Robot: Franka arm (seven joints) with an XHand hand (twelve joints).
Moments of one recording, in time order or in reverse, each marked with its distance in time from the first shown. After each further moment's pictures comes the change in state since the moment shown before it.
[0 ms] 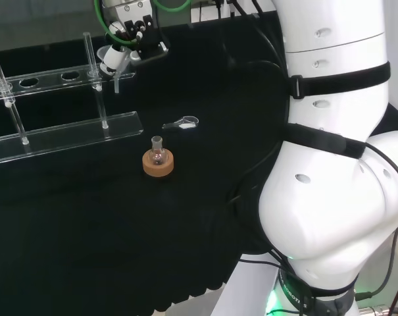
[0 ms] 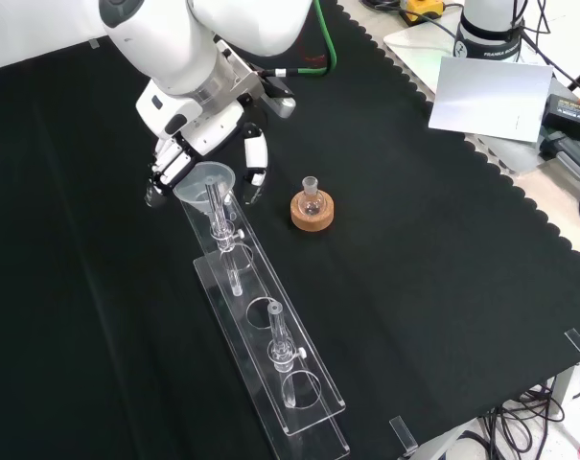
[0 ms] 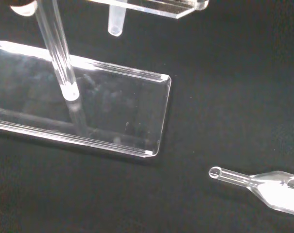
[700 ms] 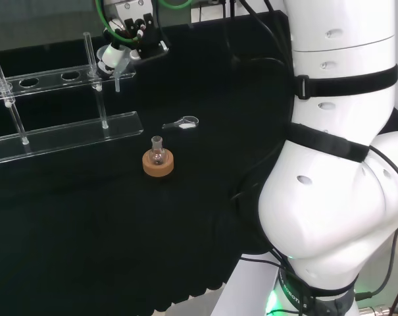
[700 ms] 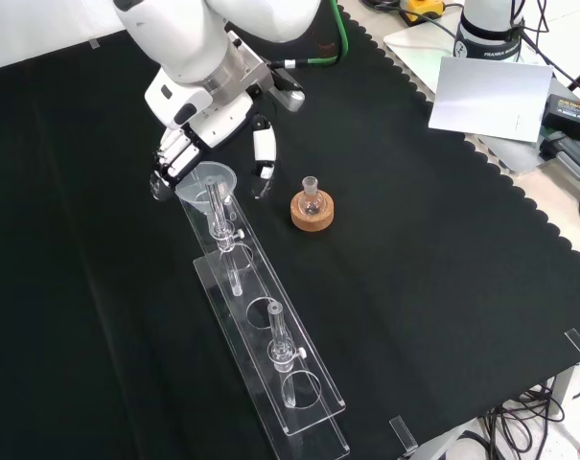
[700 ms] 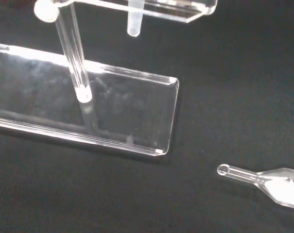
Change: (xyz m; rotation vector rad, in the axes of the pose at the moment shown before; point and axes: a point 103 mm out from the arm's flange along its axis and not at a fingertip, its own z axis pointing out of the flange) arm 0.005 -0.014 -0.004 -0.020 0.022 -0.010
